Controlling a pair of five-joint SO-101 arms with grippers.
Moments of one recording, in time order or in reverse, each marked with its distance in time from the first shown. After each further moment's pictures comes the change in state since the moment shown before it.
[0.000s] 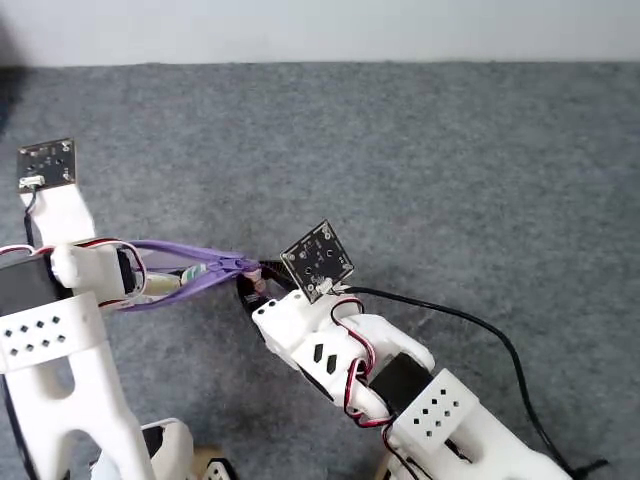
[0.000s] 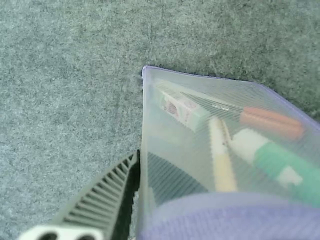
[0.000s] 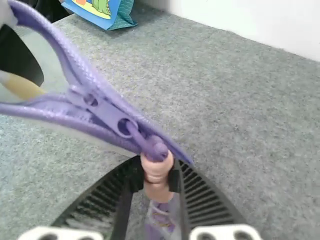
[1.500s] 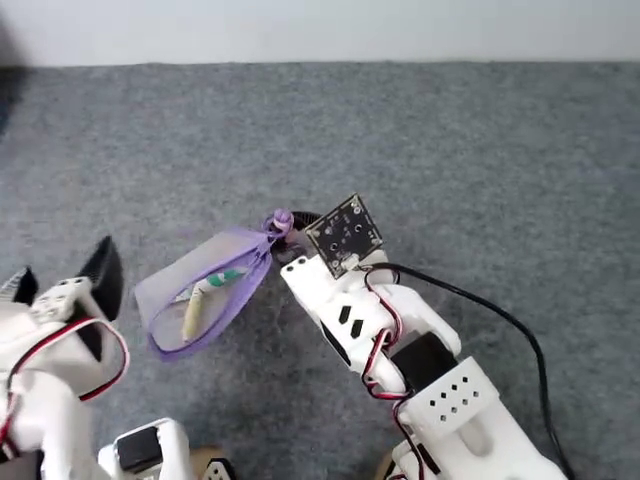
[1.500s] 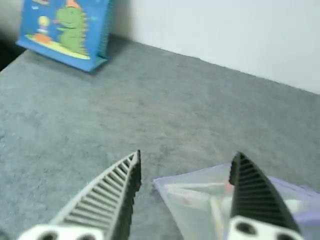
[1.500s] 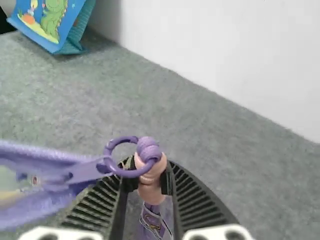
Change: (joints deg) left arm -7.4 -27.0 -12.8 0.0 5.5; right arm 10.9 0.7 -6.9 -1.7 11.7
